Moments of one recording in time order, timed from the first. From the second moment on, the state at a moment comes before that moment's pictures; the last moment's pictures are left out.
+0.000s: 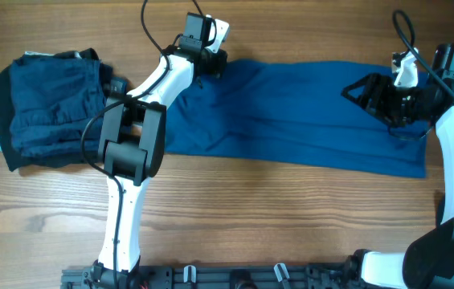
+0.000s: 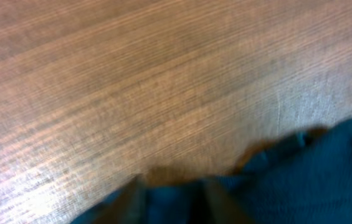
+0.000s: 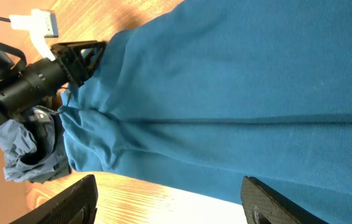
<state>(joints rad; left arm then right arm) -0.32 2.43 1.86 -0.35 0.14 0.07 -0.28 1.55 1.31 -0.96 -0.63 0.16</state>
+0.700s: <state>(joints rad) -0.32 2.19 1.87 -0.94 0.13 0.05 -0.28 1.55 1.31 -0.97 -0.60 0.16</state>
